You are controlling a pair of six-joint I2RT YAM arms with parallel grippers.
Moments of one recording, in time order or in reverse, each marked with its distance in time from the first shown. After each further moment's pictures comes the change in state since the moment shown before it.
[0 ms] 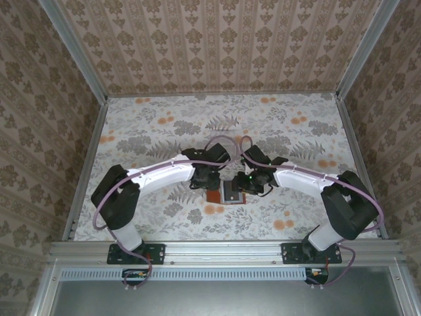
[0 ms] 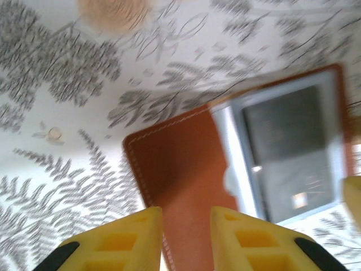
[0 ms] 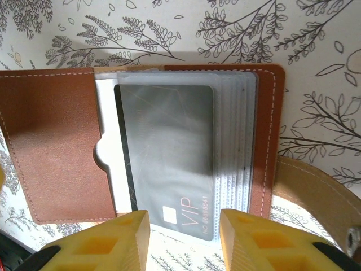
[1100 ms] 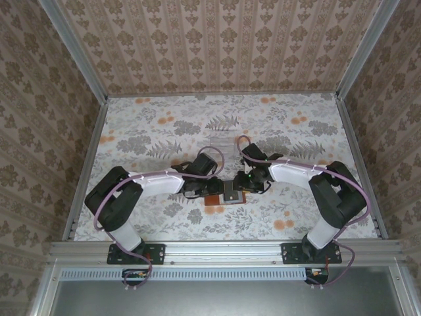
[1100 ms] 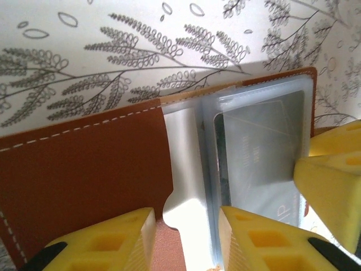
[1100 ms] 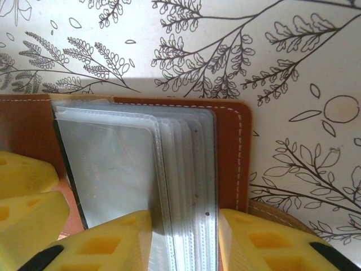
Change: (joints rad) left arm 0.068 -0.014 -0.373 0.584 0.292 -0.198; right arm -0.035 0.122 0.036 0.013 0.003 -0.056
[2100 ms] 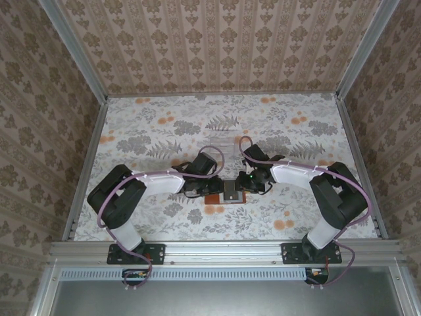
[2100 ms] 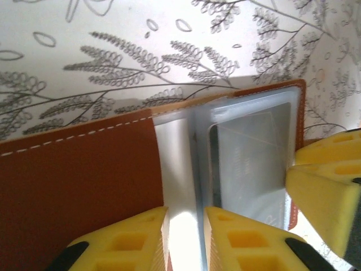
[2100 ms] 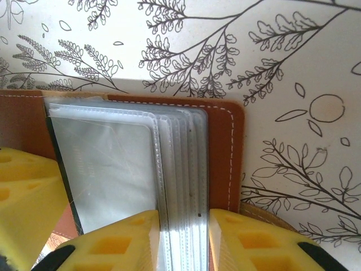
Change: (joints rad) left arm 0.007 0.029 0.004 0.036 0.021 -0.006; right arm -0.007 -0.012 -0.031 0.029 -0.007 0.003
